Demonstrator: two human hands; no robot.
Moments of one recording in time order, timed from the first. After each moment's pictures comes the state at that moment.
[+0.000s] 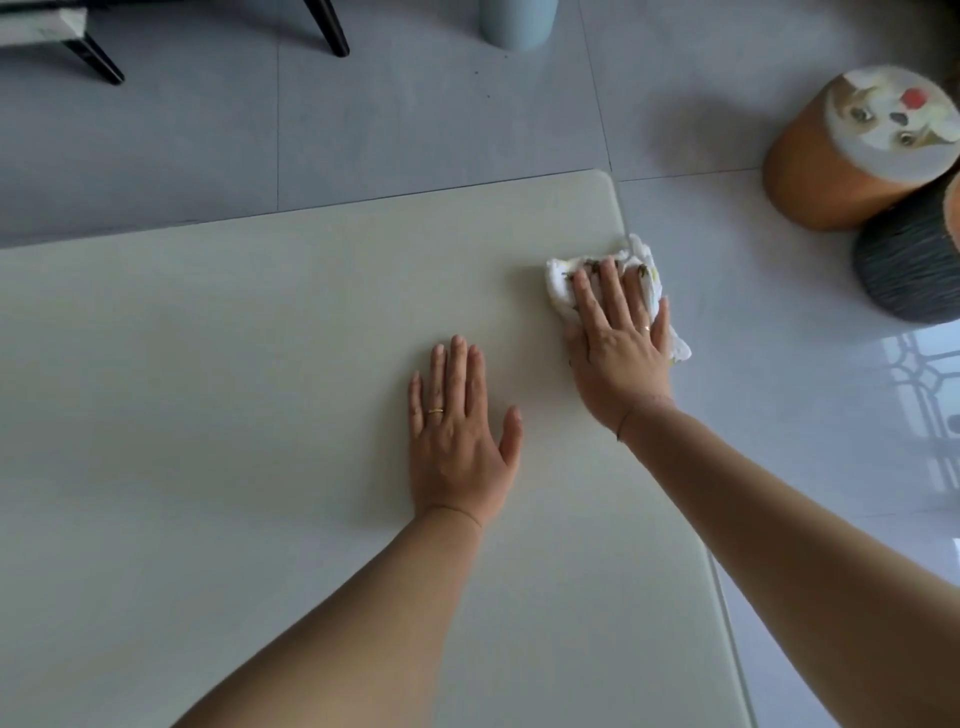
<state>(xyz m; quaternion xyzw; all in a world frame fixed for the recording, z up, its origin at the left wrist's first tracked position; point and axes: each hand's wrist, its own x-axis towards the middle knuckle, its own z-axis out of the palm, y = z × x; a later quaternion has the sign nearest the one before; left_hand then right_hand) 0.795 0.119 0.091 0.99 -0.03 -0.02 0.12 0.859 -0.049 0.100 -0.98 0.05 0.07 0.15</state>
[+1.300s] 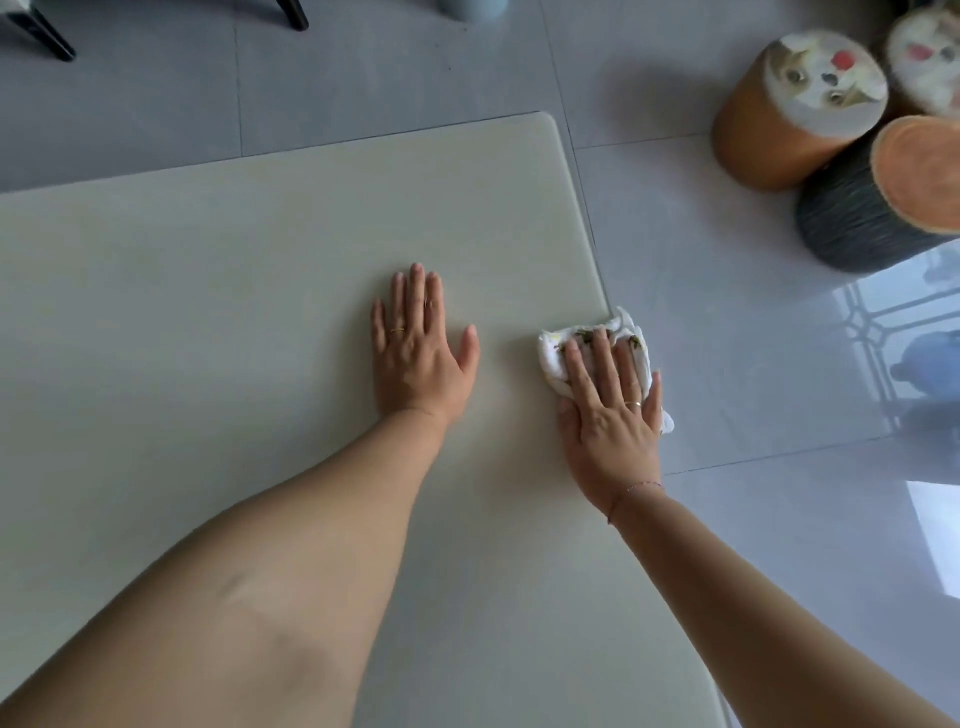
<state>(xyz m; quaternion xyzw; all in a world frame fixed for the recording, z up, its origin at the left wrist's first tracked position) 0.794 0.119 0.091 0.99 -0.04 -0.02 0.12 0.698 -0.058 0.106 -0.98 0.09 0.09 0.14</state>
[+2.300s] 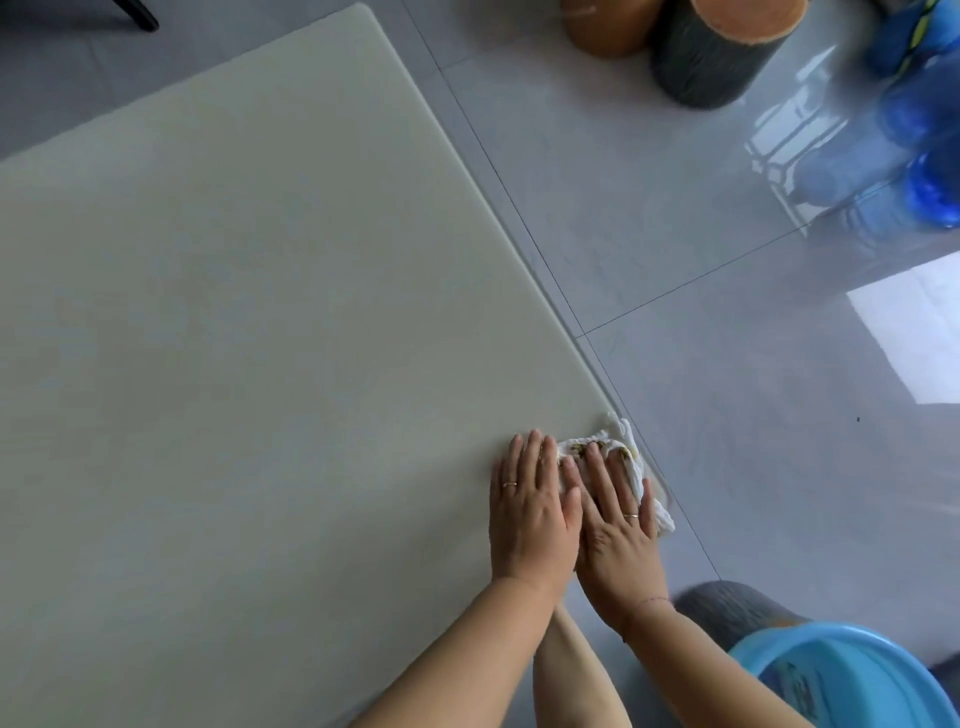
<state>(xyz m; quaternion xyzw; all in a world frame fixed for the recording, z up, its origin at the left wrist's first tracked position) 0.415 0.053 0.160 0.92 -0.19 -0.23 0.24 0.338 -0.028 0.141 -0.95 0.18 0.19 0.19</state>
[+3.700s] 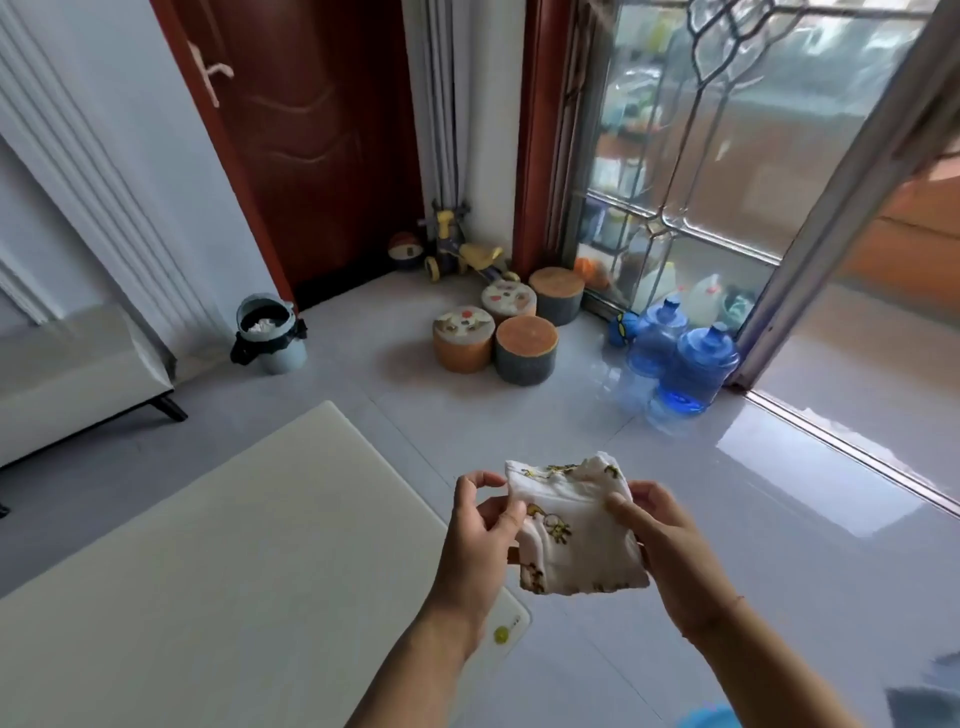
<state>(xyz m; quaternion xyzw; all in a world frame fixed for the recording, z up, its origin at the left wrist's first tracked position) 0.368 0.031 0.570 0.63 -0.14 -0.35 0.68 0.251 -0.107 0.573 -0.57 0.39 -0.20 0.70</state>
